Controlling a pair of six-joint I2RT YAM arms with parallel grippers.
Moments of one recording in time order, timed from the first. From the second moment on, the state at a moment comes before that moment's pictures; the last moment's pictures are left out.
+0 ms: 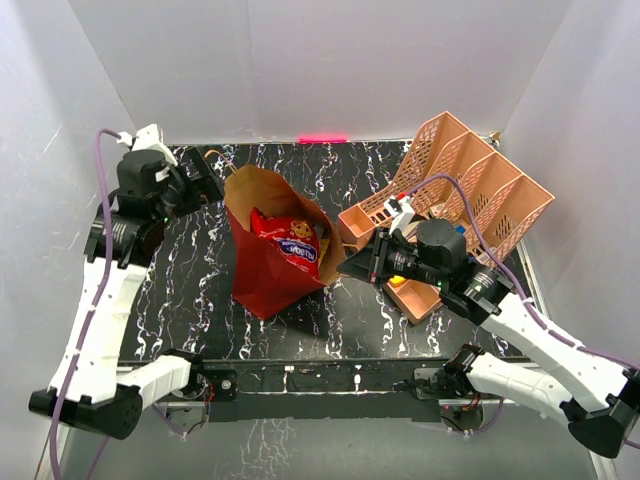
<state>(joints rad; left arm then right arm) -0.22 1.07 1.44 -0.83 -0.12 -0.49 0.75 0.88 0.87 -0.28 -0.33 0.78</state>
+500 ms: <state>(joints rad) -0.21 1.37 1.54 -0.80 -0.05 -0.46 0.75 0.84 0.88 -0.35 -0.26 0.77</state>
